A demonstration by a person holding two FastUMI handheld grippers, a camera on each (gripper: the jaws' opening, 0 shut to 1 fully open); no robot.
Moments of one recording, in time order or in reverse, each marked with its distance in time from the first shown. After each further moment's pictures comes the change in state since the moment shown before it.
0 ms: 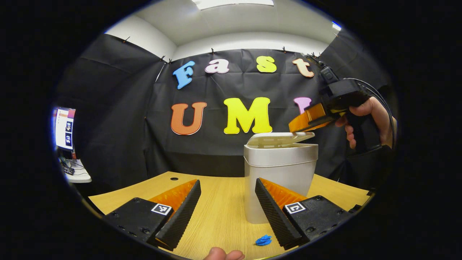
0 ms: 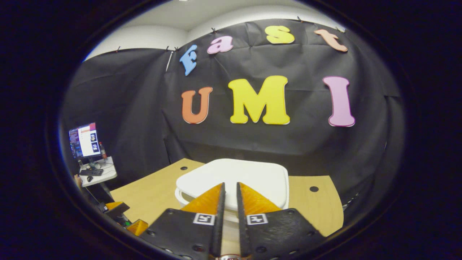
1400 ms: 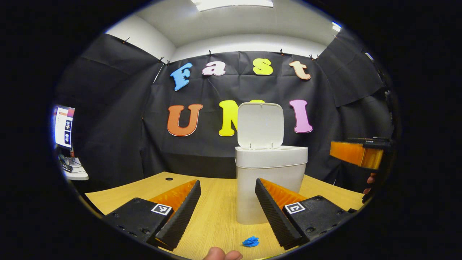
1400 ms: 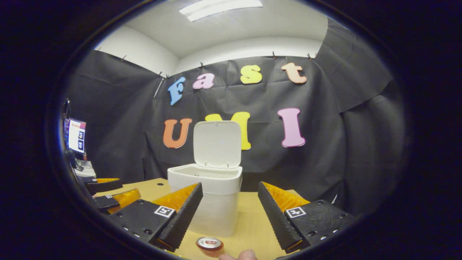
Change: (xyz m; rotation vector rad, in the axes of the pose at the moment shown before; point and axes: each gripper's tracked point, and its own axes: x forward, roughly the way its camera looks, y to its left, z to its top) left arm -0.008 -0.031 -0.003 -0.021 -0.017 -0.022; right arm -0.136 -0.036 -0.109 -0.002 -0.276 -0.195
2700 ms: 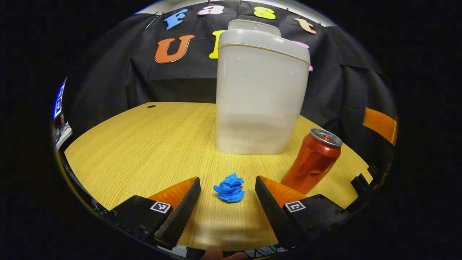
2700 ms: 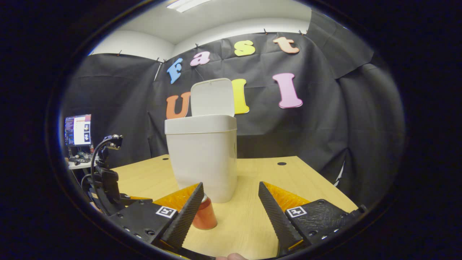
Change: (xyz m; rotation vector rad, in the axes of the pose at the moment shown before) left arm -0.021 -0.042 -0.209 -0.072 0.552 -0.046; right arm -0.036 -0.031 -0.121 0.060 0.188 0.054
